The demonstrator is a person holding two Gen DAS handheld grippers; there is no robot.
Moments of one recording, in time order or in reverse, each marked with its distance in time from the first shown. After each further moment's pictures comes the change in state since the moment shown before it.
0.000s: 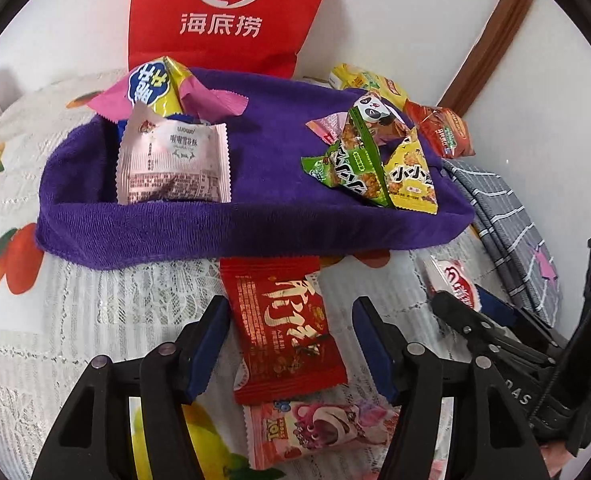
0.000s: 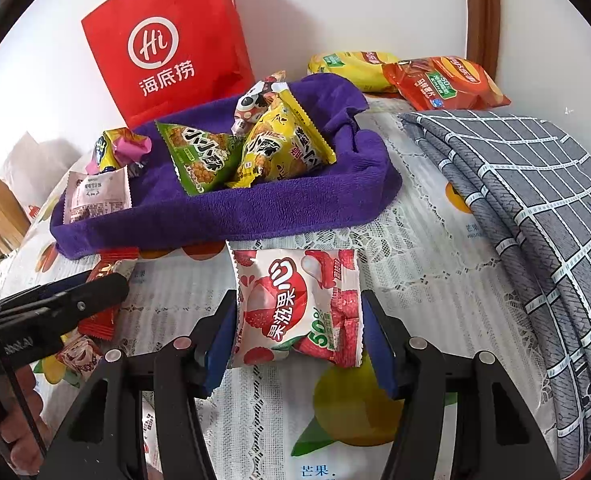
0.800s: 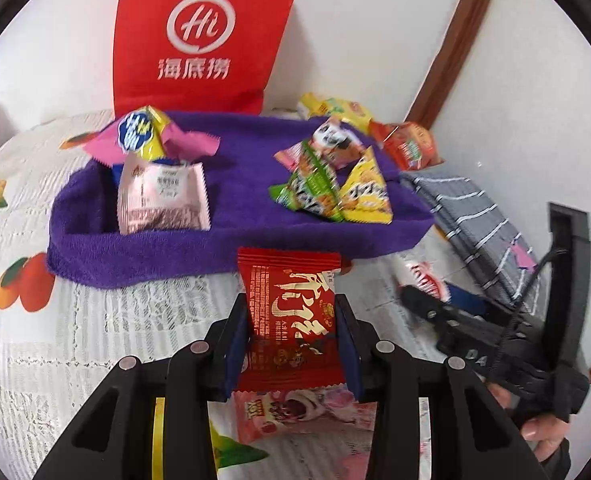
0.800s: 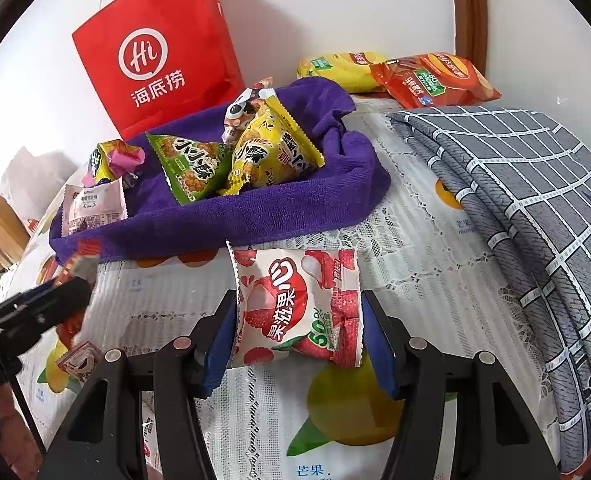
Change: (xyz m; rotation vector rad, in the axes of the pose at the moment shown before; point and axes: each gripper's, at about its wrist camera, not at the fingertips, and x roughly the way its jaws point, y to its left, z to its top) left arm -0.036 -0.009 -0.006 0.077 -0.117 -0.068; right arm -0.002 -0.004 0.000 0.039 -0.014 -0.007
